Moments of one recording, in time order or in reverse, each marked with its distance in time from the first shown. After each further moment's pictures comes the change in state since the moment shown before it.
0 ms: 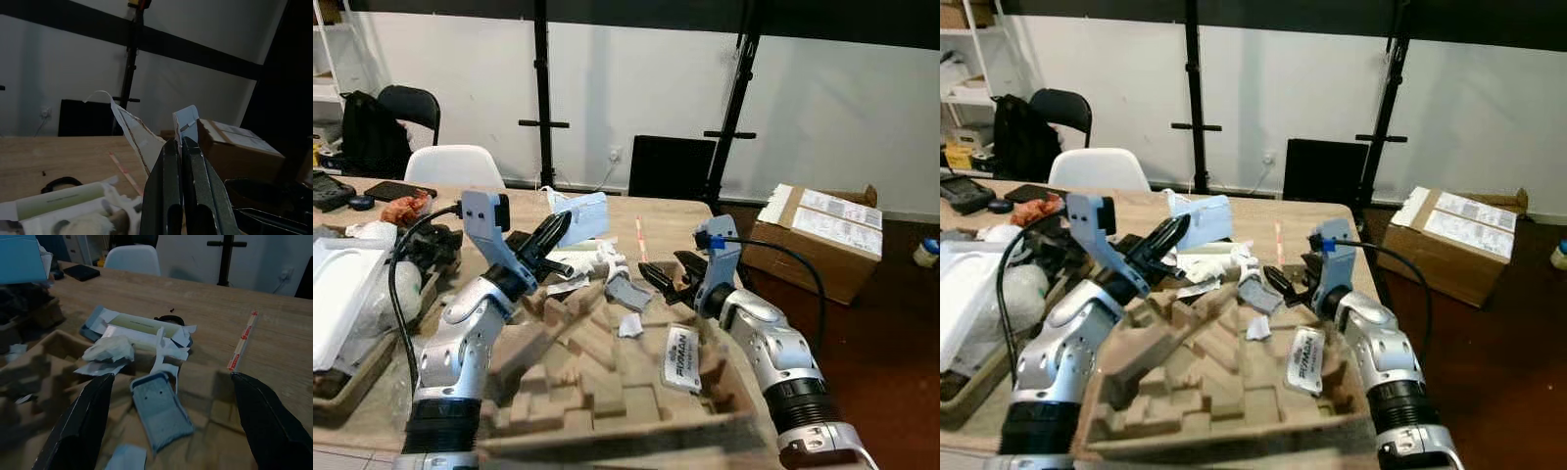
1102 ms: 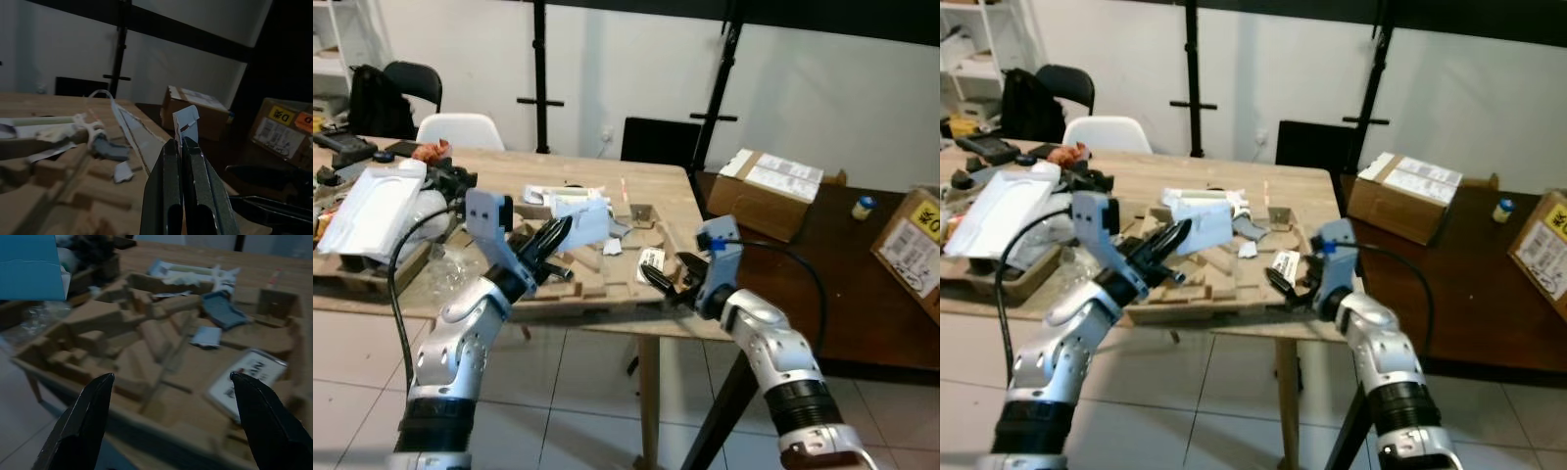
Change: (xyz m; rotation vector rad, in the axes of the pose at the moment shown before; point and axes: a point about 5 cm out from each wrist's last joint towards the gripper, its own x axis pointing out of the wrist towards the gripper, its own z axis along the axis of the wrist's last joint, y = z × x) left arm -0.004 0.001 -0.008 0.017 0.071 -0.008; right arm -0.002 0.002 -0.005 -0.013 0.018 0.011
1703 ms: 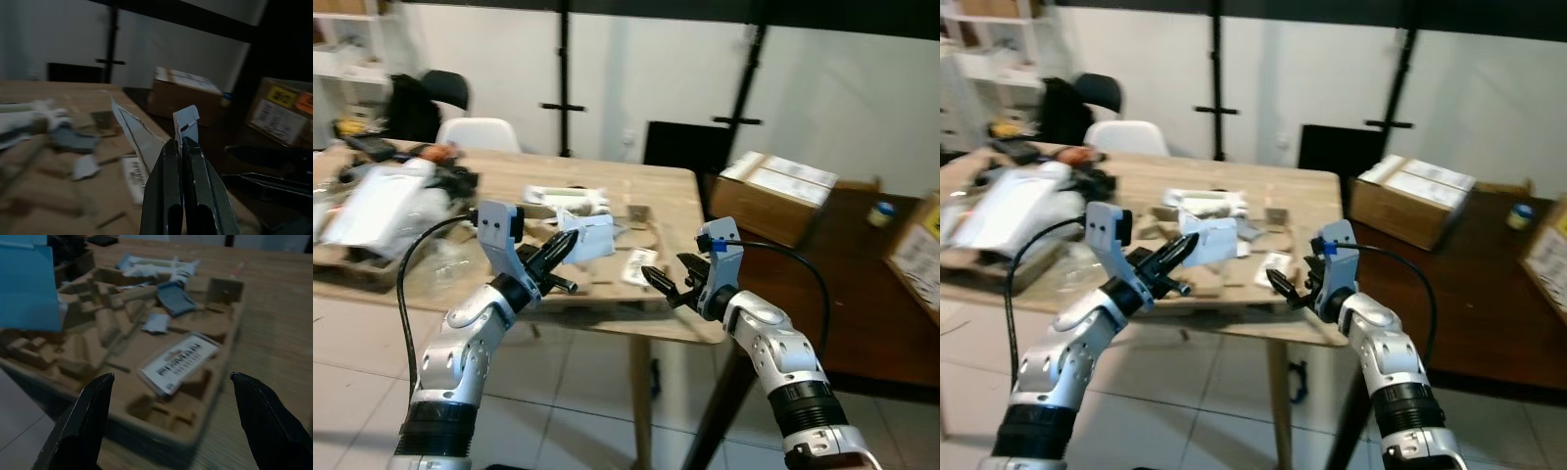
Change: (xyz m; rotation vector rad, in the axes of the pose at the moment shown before) left arm 0.001 -0.003 -0.010 0.006 0.057 -0.042; right arm -0.003 -0.005 0.001 0.000 -0.004 -0.016
